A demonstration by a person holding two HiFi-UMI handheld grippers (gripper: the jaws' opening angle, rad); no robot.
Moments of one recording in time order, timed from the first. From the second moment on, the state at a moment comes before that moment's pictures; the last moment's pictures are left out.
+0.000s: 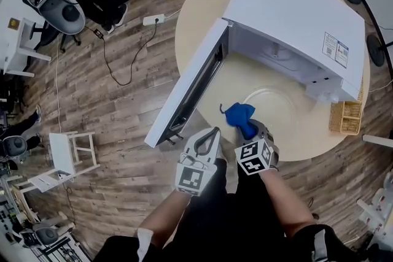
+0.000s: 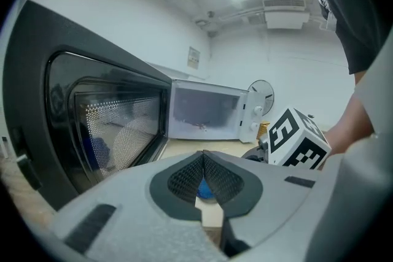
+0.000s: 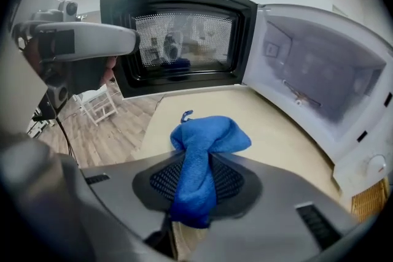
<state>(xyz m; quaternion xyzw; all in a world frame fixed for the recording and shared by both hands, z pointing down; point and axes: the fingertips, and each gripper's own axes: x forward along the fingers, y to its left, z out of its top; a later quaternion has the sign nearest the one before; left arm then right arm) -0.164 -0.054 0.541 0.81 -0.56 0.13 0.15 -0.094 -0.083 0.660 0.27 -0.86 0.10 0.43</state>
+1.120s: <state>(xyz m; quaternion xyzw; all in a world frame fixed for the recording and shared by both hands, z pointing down) -0.132 -0.079 0.526 0.83 -0.53 0.12 0.14 -0.013 -0.129 0.661 0.36 -0.81 0.11 0.45</state>
